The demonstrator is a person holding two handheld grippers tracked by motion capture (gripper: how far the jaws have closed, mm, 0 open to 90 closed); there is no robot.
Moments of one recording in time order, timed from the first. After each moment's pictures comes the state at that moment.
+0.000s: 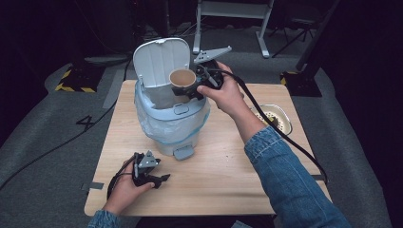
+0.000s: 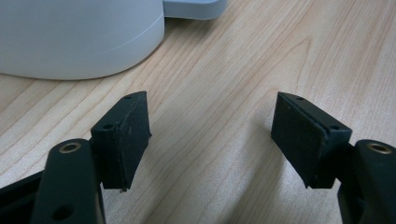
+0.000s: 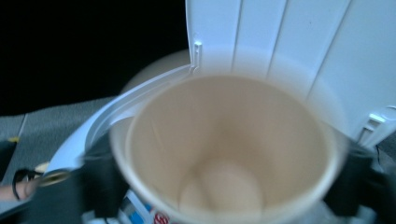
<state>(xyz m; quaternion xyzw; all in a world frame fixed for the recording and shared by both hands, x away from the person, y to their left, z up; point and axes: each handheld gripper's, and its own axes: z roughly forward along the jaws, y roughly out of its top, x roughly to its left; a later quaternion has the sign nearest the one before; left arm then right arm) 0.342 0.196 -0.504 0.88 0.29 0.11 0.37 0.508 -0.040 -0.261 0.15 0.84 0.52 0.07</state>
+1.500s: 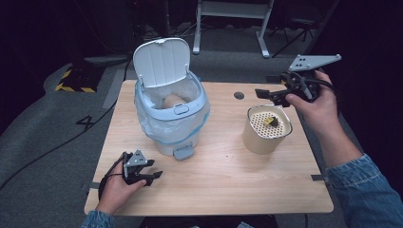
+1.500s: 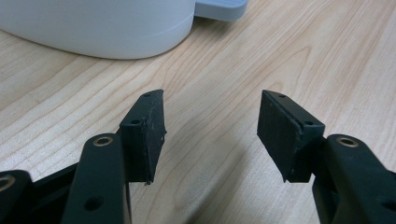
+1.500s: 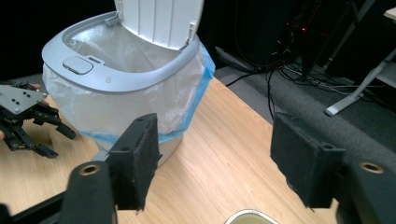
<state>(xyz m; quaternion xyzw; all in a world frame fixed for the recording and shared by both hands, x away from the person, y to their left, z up) 0.334 0.220 -0.493 0.85 0.33 0.10 0.39 0.436 -0.248 -0.213 0.23 0.83 0.47 0.20</state>
